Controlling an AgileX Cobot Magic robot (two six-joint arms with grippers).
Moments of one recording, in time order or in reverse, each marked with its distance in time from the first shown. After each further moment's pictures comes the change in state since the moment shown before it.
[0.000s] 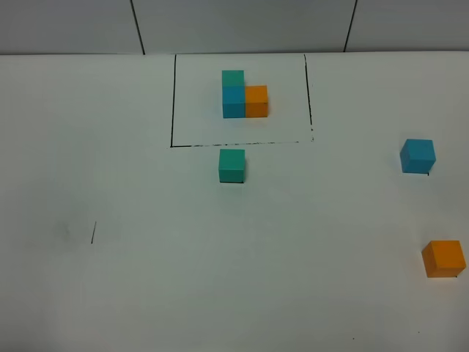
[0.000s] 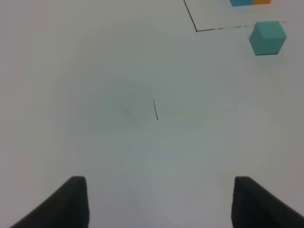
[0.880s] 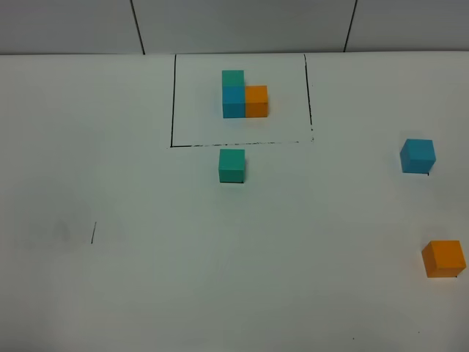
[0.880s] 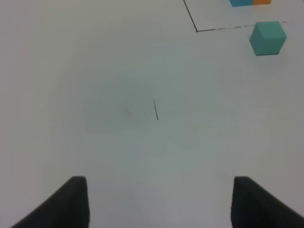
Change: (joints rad) left arm 0.000 0.000 0.000 0.001 0.000 0.000; right arm 0.000 0.000 -0.008 0.006 0.004 0.003
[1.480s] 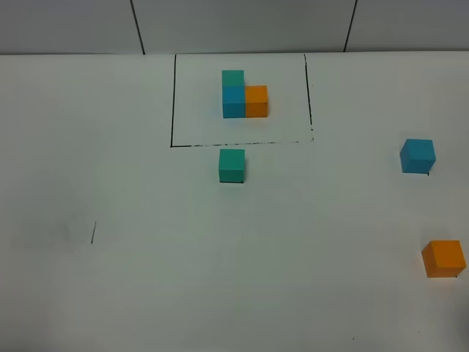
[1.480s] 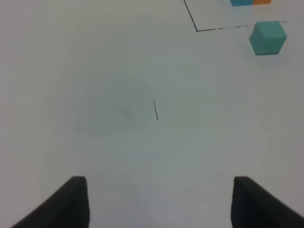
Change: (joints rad) left arm 0.000 0.000 0.001 0.000 -0.001 0.000; right arm 0.000 0.563 -0.147 0.000 0.062 0.012
